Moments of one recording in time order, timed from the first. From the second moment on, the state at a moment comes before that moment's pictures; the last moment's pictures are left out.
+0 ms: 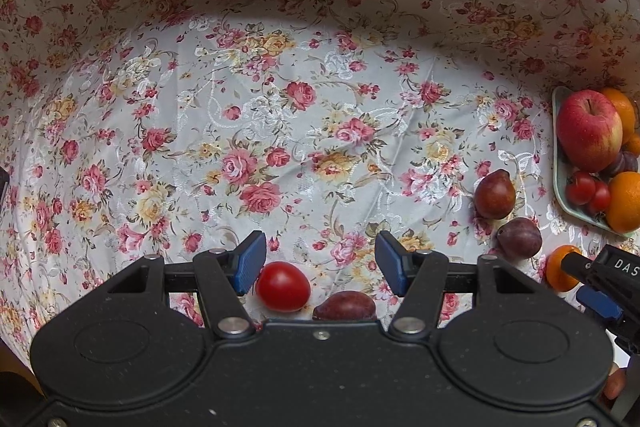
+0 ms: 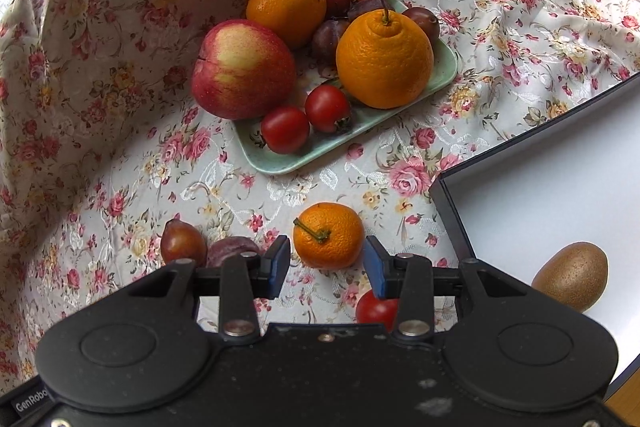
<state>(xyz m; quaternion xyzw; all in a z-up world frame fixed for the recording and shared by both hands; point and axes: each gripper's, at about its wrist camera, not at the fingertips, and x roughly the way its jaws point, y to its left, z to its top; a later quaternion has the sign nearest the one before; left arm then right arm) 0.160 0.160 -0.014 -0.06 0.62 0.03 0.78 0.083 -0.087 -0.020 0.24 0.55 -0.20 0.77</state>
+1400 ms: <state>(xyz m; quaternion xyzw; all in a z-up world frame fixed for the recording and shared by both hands) 0.159 0.179 -0.050 -0.07 0.67 0.03 0.73 0.097 -0.054 -0.045 0.22 0.58 -0.20 0.76</state>
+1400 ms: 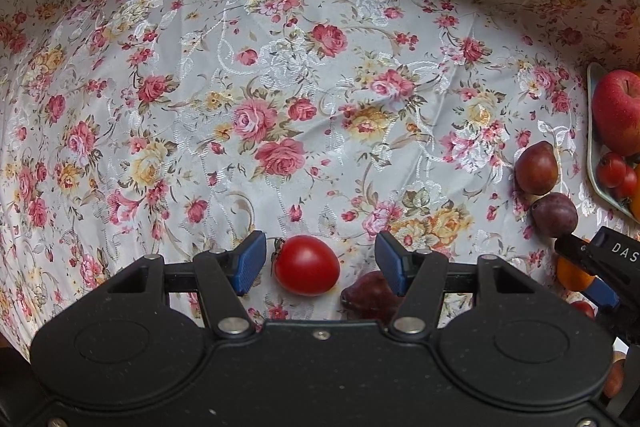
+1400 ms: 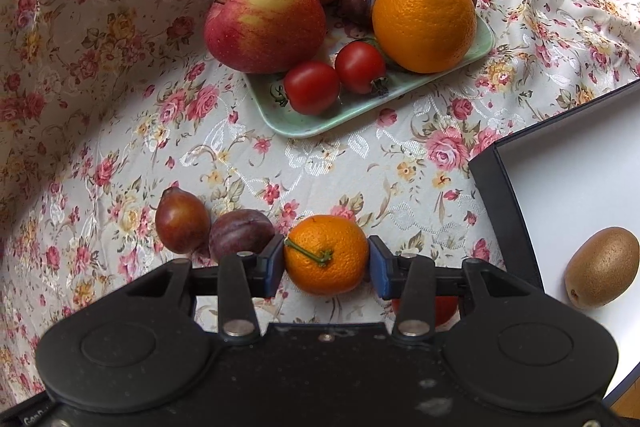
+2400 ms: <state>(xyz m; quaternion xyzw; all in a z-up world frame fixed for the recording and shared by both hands) 0.109 0.160 -0.016 -0.07 0.64 0.04 0.77 0.047 -0.047 -0.006 0.21 0.58 -0.13 0.78</state>
